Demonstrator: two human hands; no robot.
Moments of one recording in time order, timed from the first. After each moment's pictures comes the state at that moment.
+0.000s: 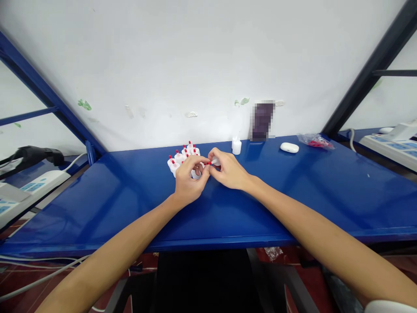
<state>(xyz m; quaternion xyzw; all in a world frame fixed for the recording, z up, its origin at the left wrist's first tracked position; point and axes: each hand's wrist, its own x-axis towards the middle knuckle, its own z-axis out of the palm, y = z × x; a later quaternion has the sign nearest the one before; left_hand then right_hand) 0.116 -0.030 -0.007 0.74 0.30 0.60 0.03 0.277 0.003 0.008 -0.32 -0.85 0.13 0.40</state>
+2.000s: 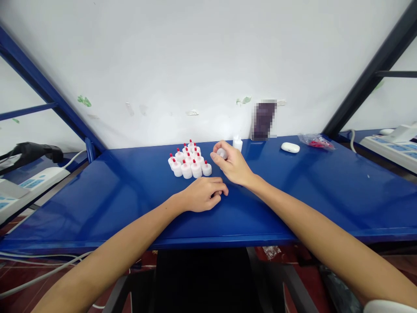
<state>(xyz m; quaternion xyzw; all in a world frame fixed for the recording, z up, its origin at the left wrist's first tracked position) 0.112 -0.036 -0.014 0.94 0.25 0.20 0.10 0.282 0.004 0.012 -0.35 -0.76 0.25 0.48</state>
